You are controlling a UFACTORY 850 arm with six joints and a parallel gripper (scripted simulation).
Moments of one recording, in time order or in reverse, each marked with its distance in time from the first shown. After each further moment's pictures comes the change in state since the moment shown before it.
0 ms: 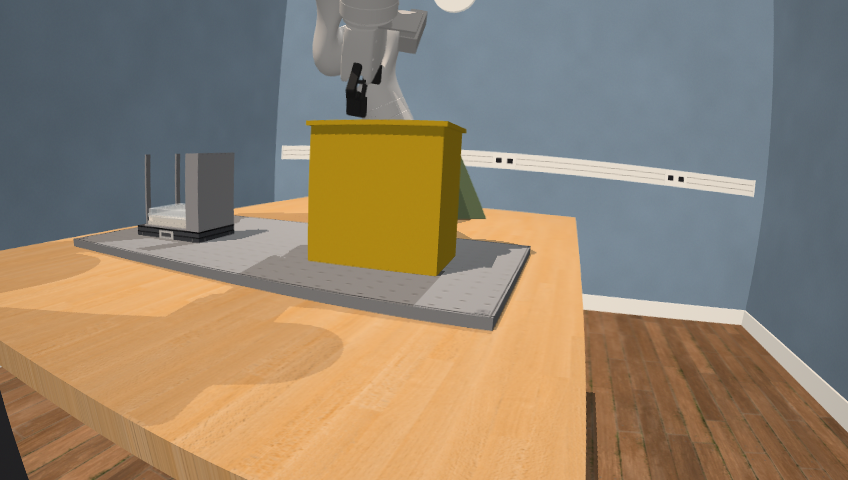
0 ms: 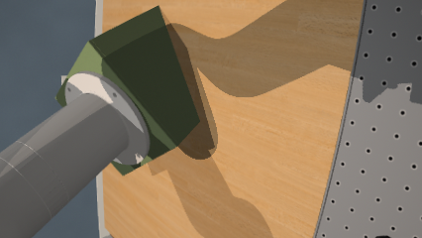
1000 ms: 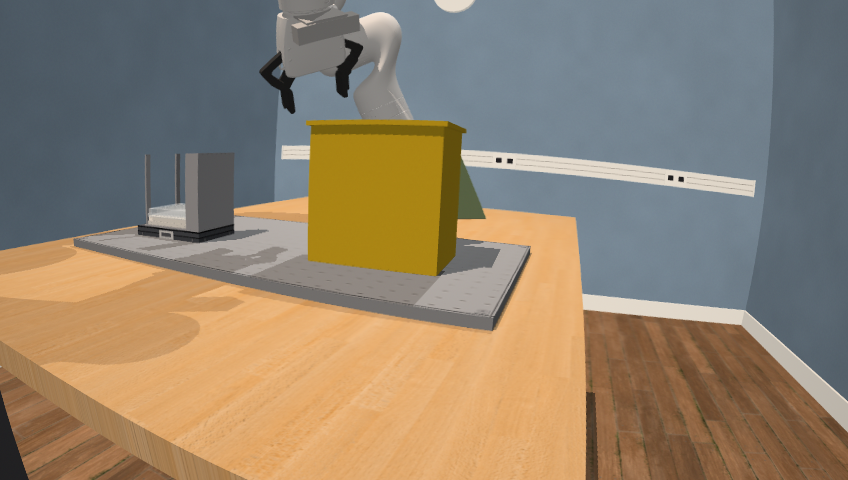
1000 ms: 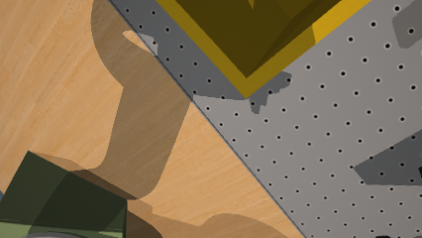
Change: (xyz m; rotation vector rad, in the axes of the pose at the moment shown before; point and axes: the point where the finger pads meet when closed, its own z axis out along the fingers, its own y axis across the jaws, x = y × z) arm -0.071 0.038 -0.008 -0.124 0.197 0.828
